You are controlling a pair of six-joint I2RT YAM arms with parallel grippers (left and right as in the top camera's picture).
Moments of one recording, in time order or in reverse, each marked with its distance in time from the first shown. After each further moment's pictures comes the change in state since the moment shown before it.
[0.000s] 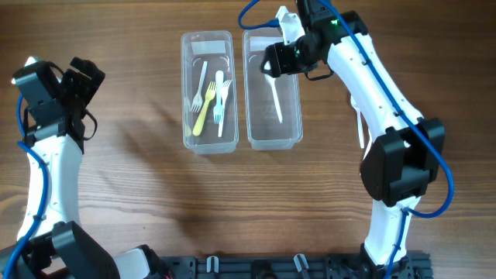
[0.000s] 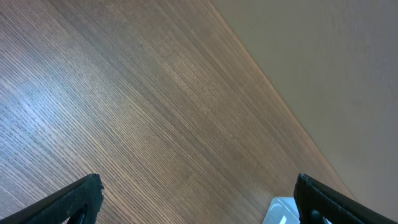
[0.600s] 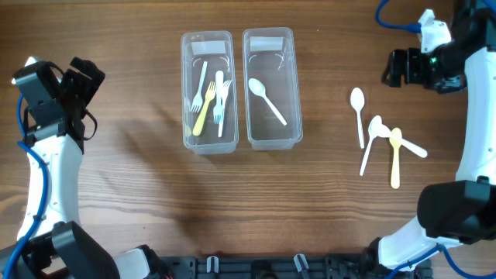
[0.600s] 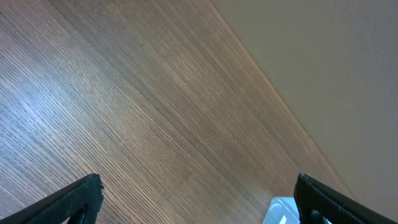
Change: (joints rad) left arm 0.000 0.000 0.000 0.000 0.000 0.000; right arm -0.521 -0.290 0.004 -0.475 0.209 -0.208
